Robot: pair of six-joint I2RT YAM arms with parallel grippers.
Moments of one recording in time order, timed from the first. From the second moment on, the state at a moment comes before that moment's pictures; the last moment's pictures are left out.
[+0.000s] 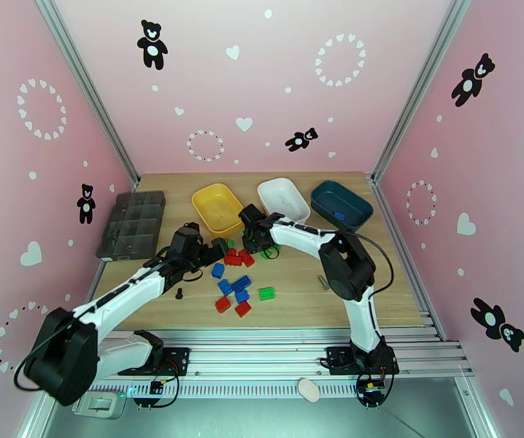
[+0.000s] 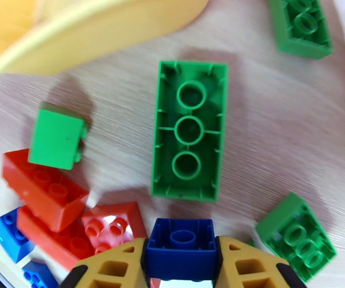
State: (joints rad) left arm -0.45 1.27 0.68 -0.16 0.15 -0.84; right arm 0.75 2.03 1.53 -0.65 0.06 0.35
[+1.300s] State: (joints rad) left arm -0.79 1.88 1.39 -0.05 0.26 -0.78; right arm -0.07 1.82 1.49 -0.62 0.08 0.40
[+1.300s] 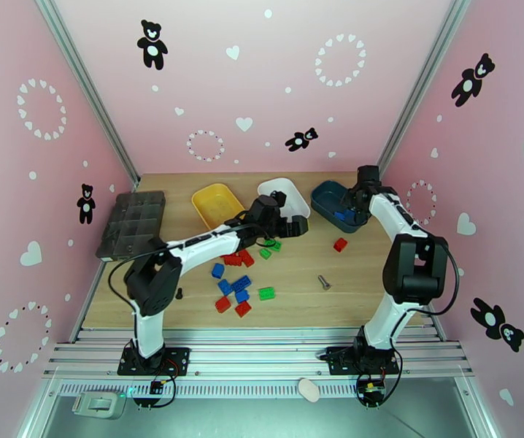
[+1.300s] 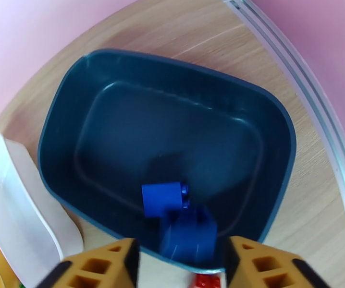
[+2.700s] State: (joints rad) left arm -0.66 1.29 0.71 -0.48 -0.17 -0.72; right arm 0.81 1.60 1.02 -0.54 -0.10 0.40
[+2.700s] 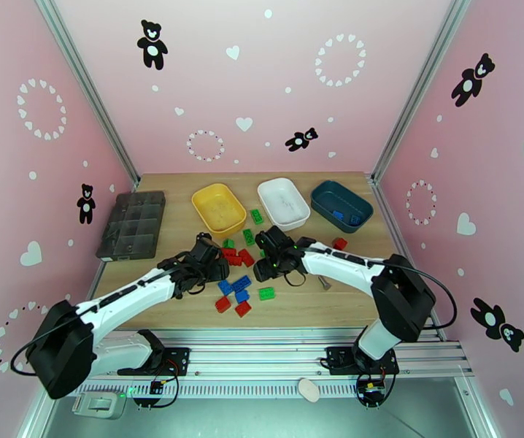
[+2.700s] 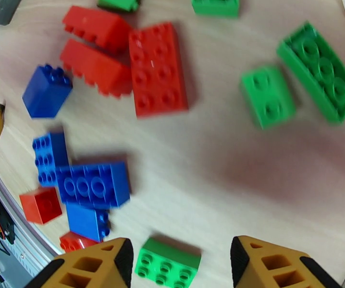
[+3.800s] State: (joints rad) left arm -0.65 1.49 0.77 -0.43 -0.20 -0.65; right arm 0.81 1.49 0.98 -0.50 -0.06 0.45
